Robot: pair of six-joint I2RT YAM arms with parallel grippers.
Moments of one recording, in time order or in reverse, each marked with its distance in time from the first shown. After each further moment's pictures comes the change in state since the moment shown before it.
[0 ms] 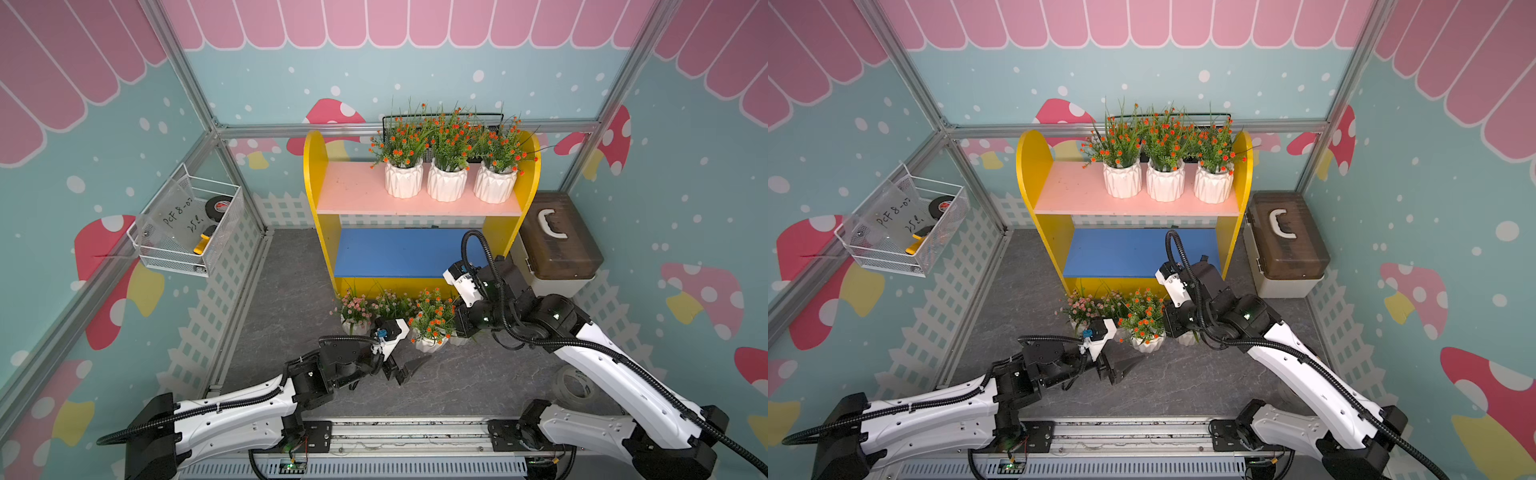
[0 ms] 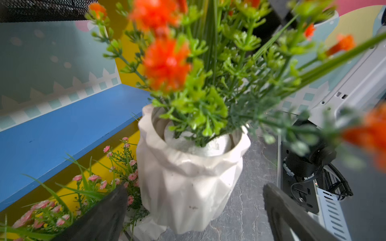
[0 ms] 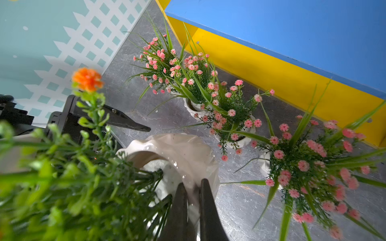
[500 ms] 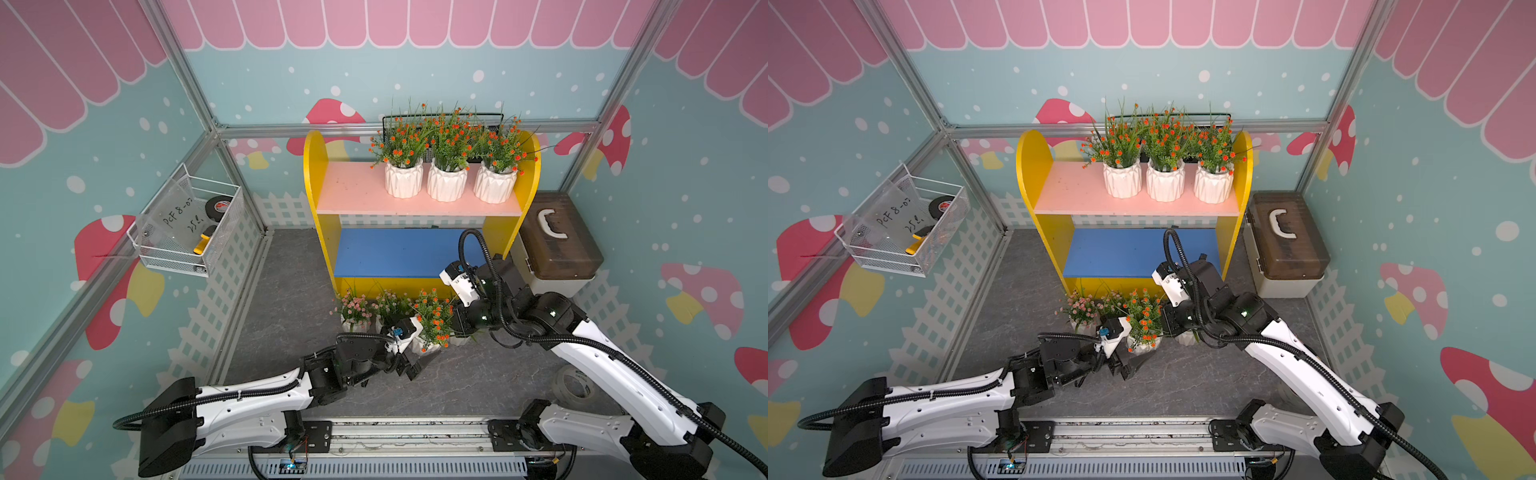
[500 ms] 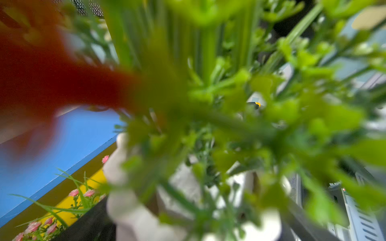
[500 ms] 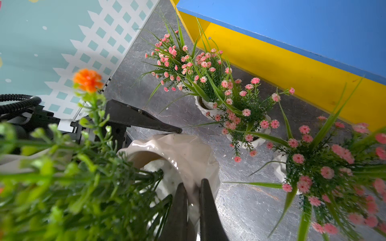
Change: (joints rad) left arm -0.031 0.140 0.056 0.049 -0.077 0.047; right arm -0.007 0.016 0.003 0.011 -0.070 0.015
